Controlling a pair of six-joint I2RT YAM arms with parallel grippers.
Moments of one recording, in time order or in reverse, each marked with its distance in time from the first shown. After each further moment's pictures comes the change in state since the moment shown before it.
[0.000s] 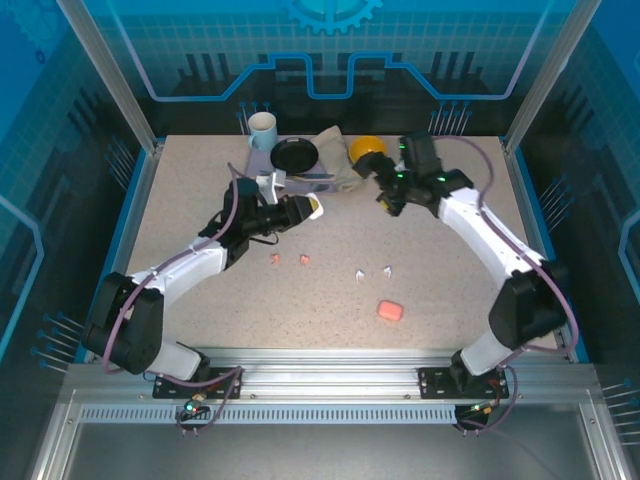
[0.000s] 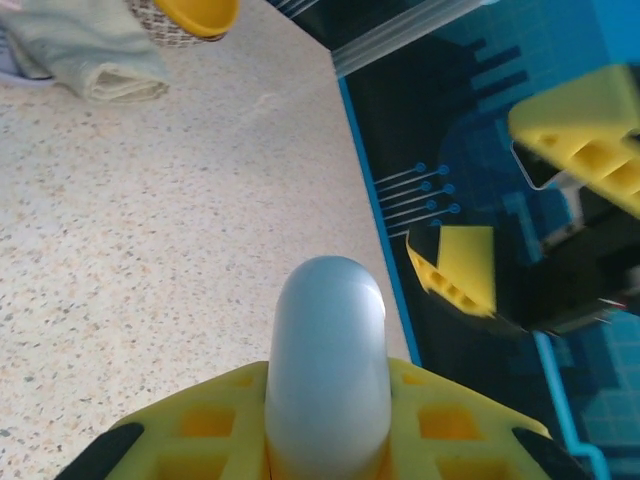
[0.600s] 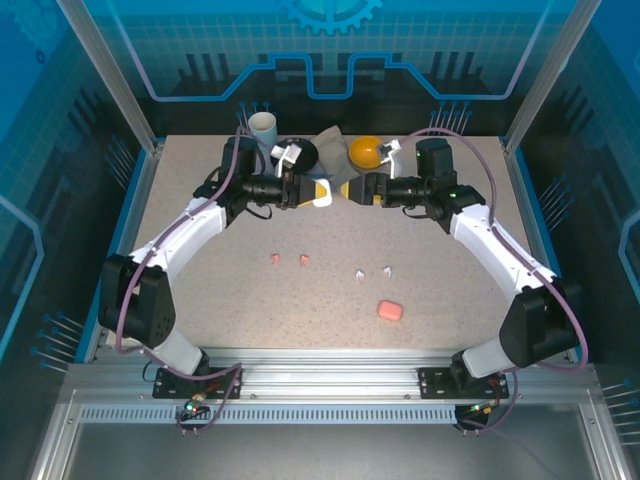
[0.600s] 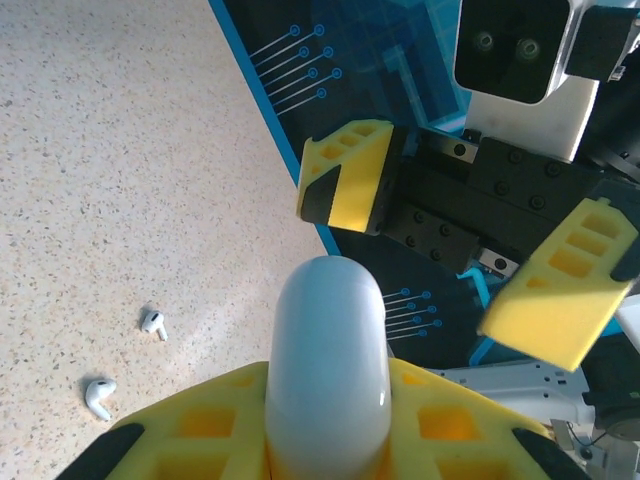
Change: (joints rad) left arm 0.051 0.152 0.393 -0.404 0.444 0.232; right arm -0.008 -0.076 -0.124 0.242 -0.507 -0.567
